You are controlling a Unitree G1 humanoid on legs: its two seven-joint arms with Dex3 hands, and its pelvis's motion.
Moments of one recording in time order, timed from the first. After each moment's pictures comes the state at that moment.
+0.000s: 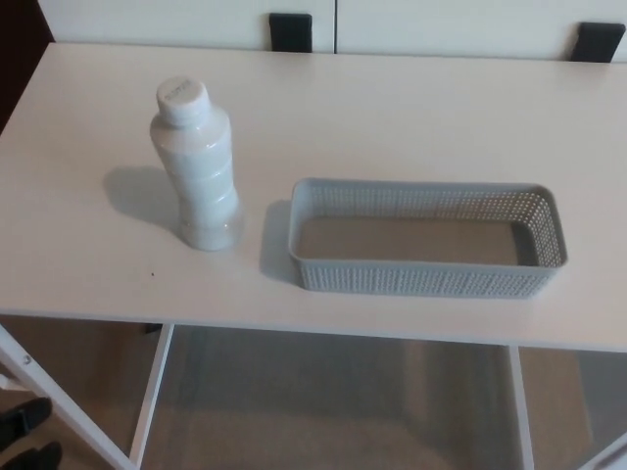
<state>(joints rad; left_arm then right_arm) 0.19 0.42 0.28 0.44 -0.28 0.17 -0.38 0.56 -0.26 -0.33 0.03 0.20 0.18 0.16</state>
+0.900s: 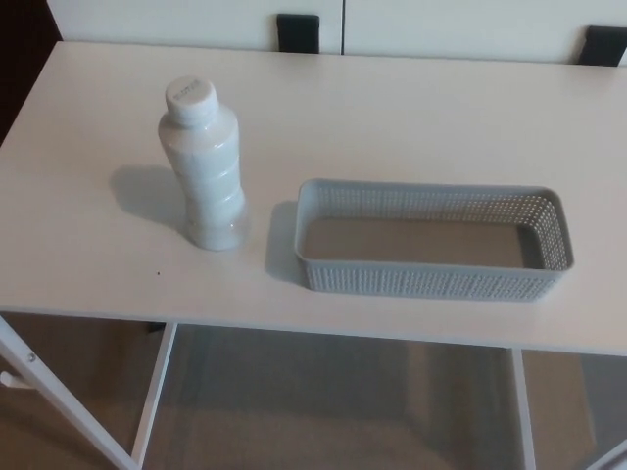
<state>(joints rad) -0.02 0.59 0.79 -0.01 -0.54 0.34 -0.23 0.57 -0.26 -0.34 0.07 0.20 0.17 0.18</state>
